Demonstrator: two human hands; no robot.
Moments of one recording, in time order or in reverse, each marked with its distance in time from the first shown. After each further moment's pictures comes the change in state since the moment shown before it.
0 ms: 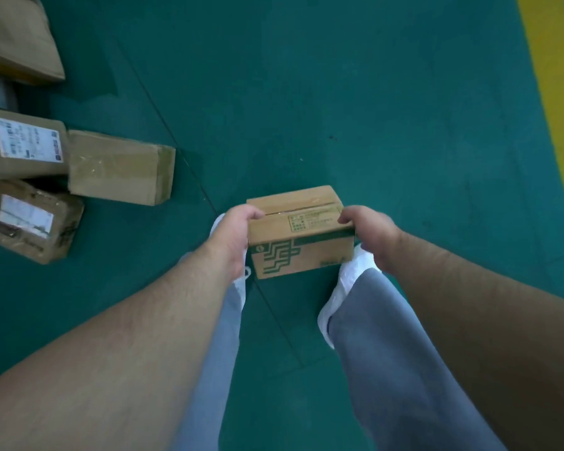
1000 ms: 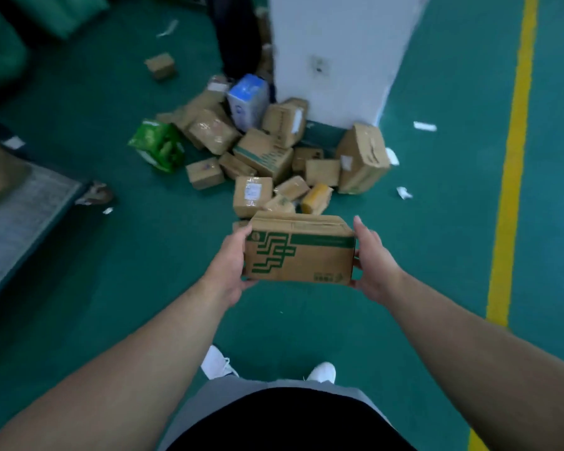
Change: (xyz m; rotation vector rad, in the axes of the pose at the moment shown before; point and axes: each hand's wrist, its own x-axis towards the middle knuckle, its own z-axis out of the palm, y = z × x) left_hand -0.625 -0.126 -0.269 -0.980 0.197 0.570; right_hand -0.691 -0.090 0.085 -0.366 -0.404 -0.675
